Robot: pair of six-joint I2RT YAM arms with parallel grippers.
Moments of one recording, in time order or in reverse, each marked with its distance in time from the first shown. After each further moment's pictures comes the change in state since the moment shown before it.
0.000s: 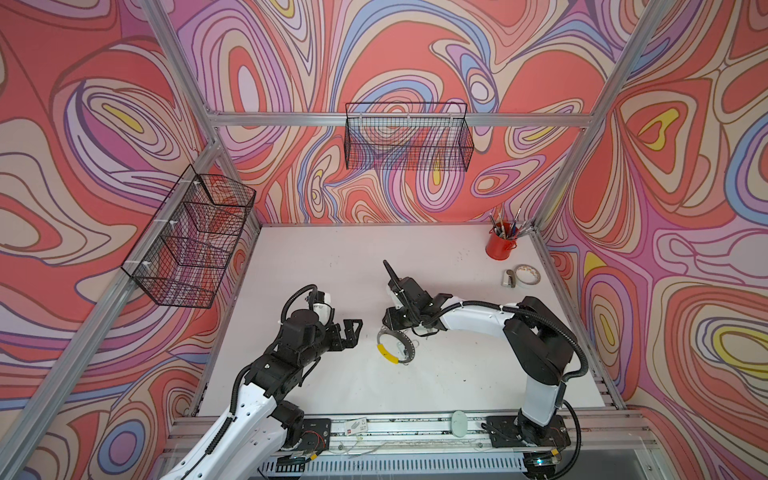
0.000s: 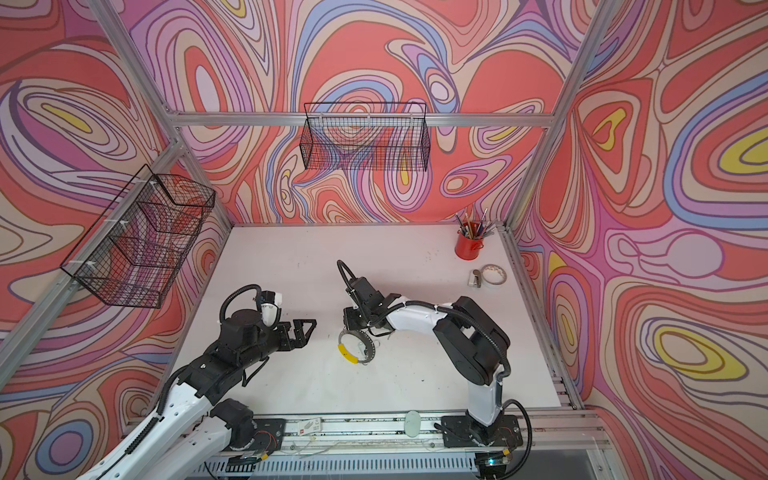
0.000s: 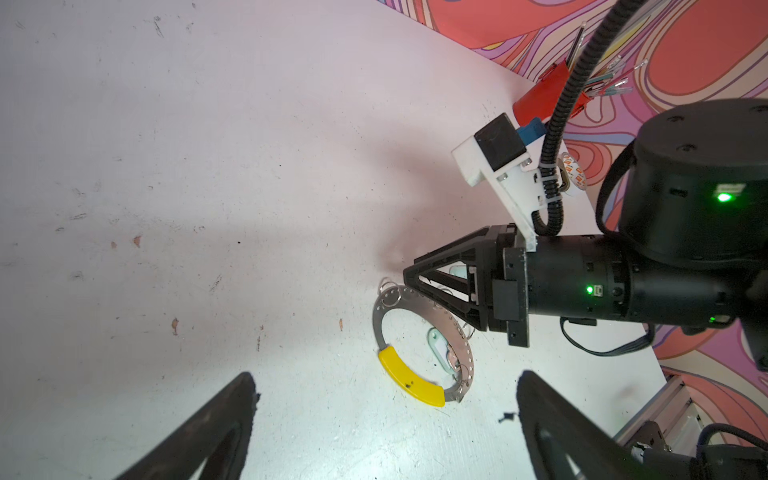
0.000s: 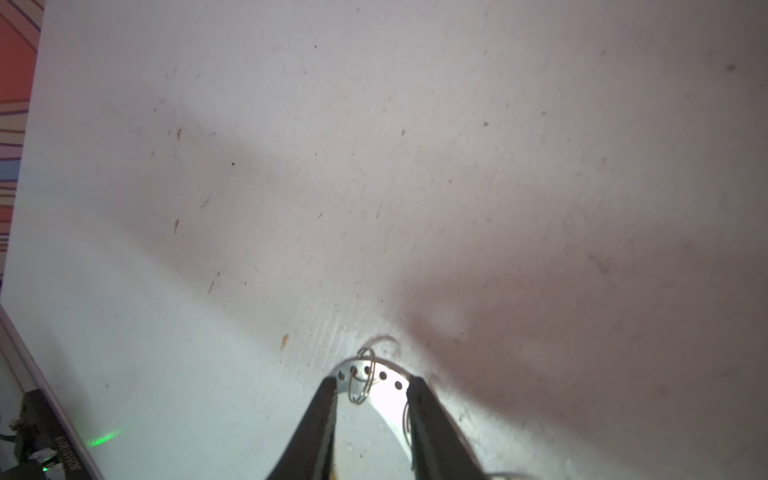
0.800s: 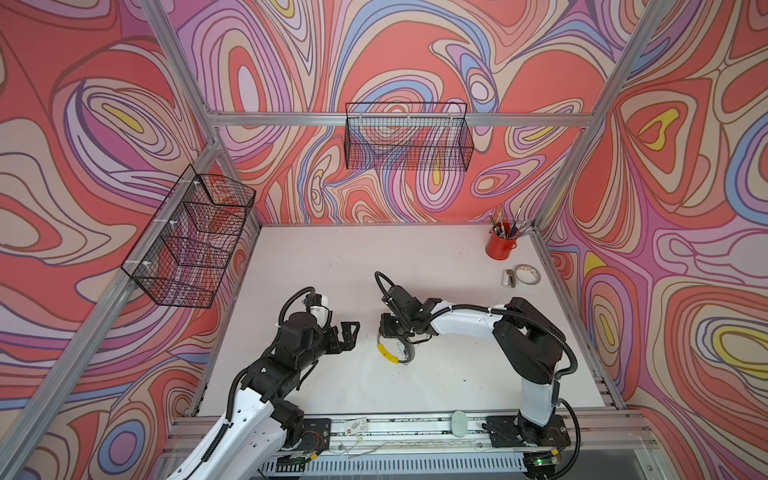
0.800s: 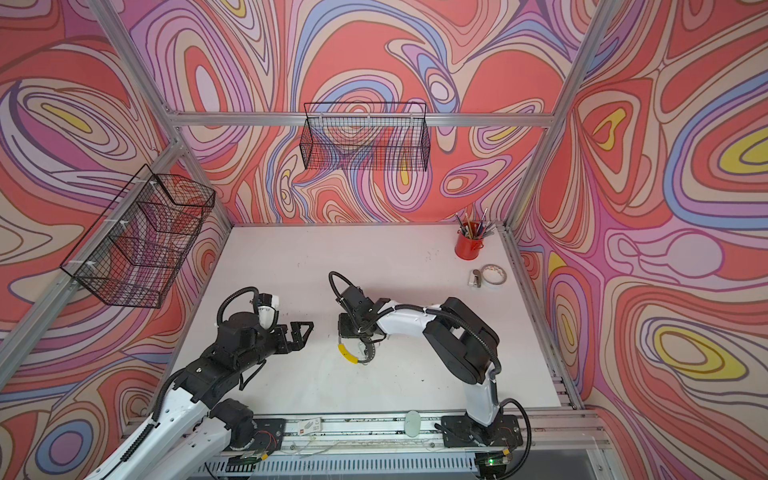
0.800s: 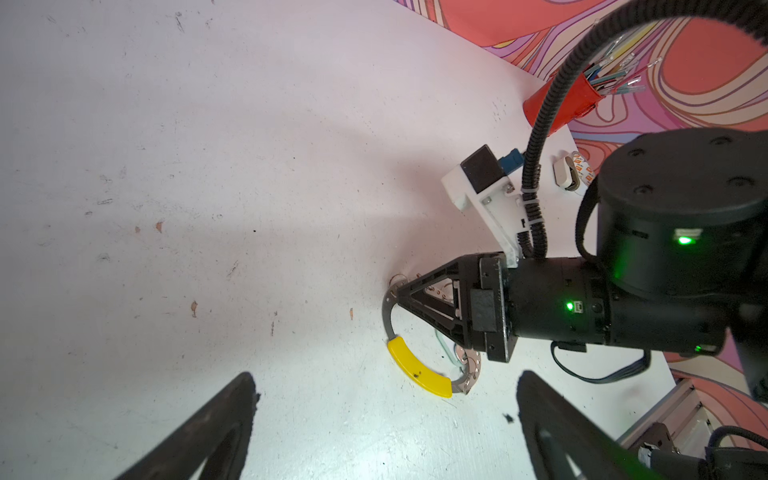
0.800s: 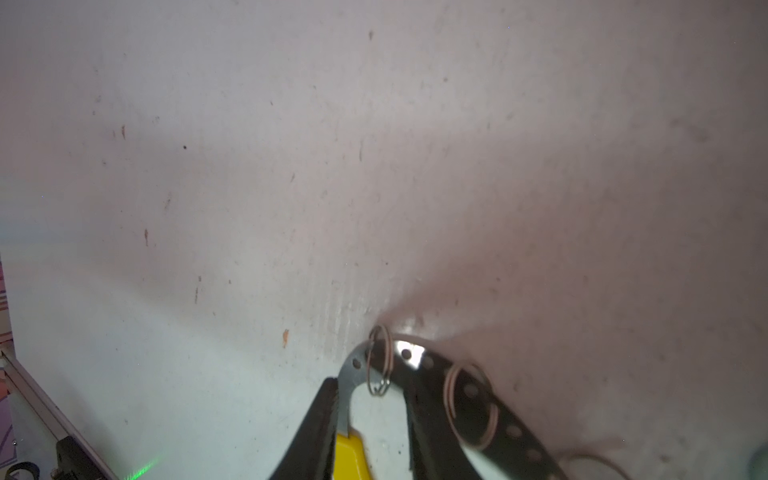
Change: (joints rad) left arm 0.000 -0.028 0.000 -0.051 -0.016 -0.002; right arm 0.064 0.084 0.058 -0.058 0.044 0.213
